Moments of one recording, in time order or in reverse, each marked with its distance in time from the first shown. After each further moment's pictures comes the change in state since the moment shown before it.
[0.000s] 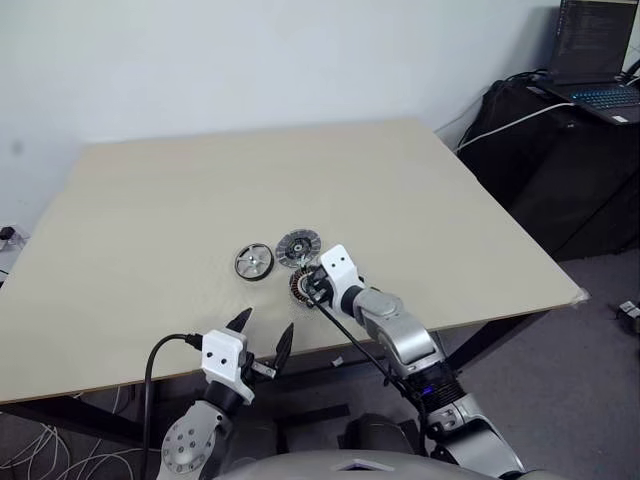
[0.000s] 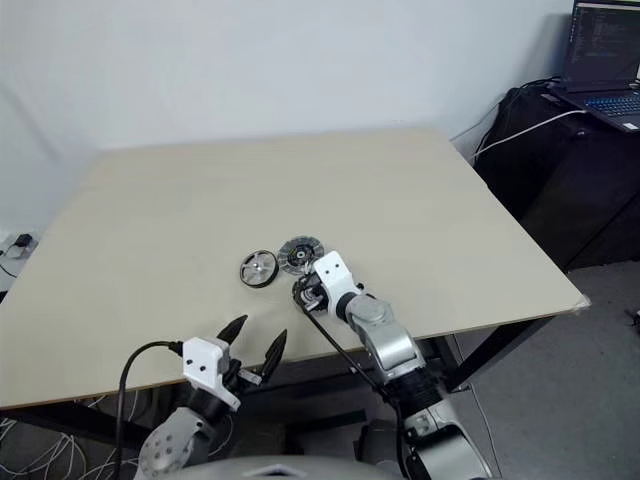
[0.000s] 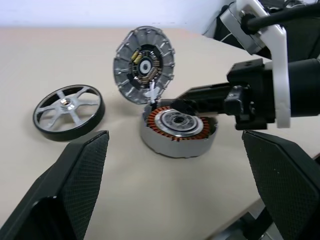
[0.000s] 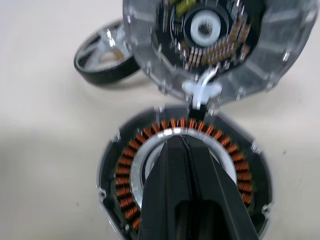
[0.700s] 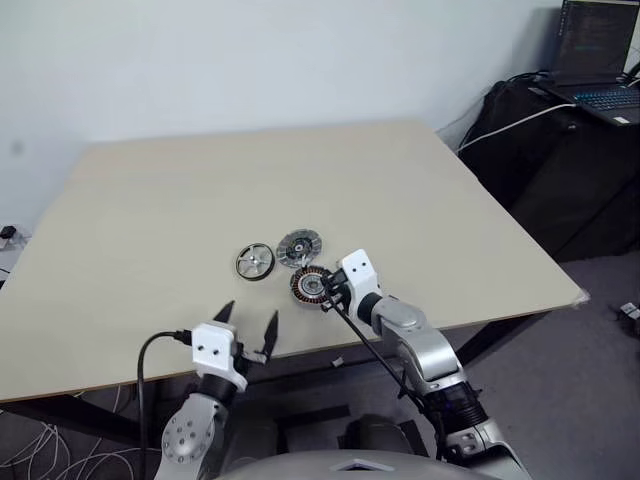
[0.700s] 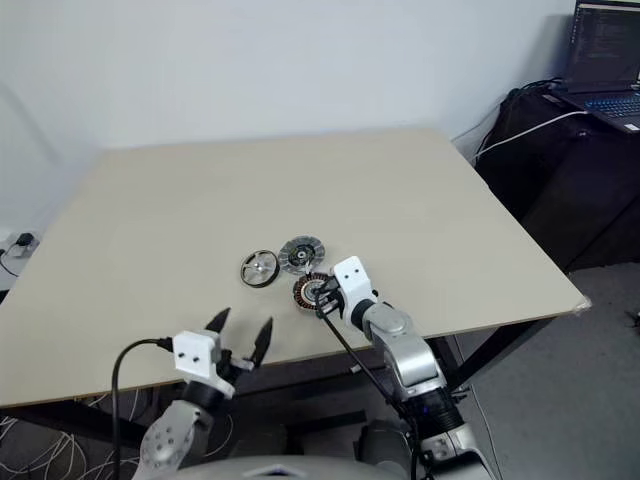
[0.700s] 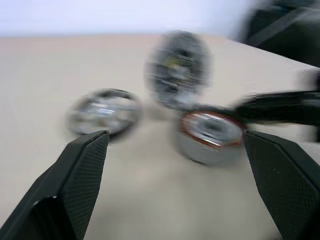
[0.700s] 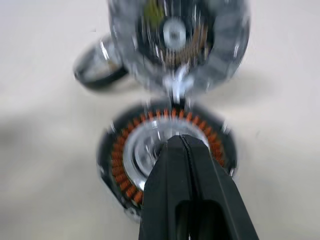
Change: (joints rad) left arm -0.134 -0.089 0.135 0.095 -0.010 0.054 0.146; right arm 0.156 -0.046 -0.073 -0.285 0.082 0.021 0.017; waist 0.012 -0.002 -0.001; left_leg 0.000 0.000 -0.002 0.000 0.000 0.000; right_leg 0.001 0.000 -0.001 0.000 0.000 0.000
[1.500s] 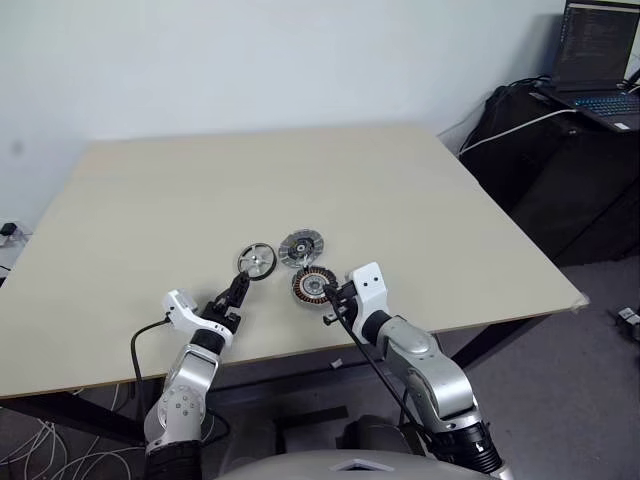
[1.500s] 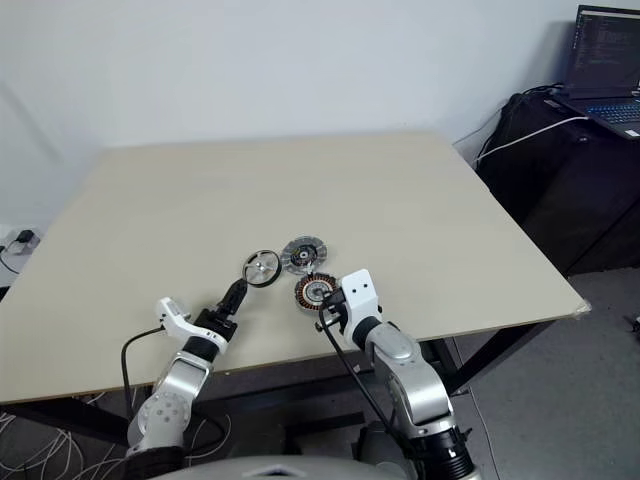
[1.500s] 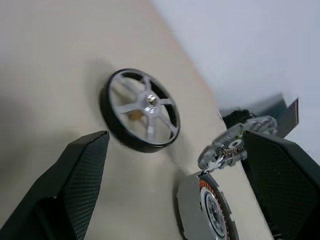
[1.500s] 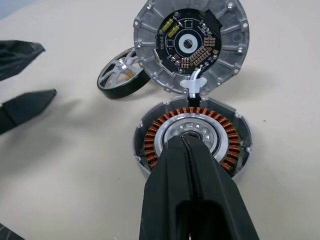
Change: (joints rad) left arm -0.315 -0.129 0.358 0.272 -0.719 0.464 -0.126; right arm 0.151 0.025 0.022 -0.157 0.035 0.047 -0.075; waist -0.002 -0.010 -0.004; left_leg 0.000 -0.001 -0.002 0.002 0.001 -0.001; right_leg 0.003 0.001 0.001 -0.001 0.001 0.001
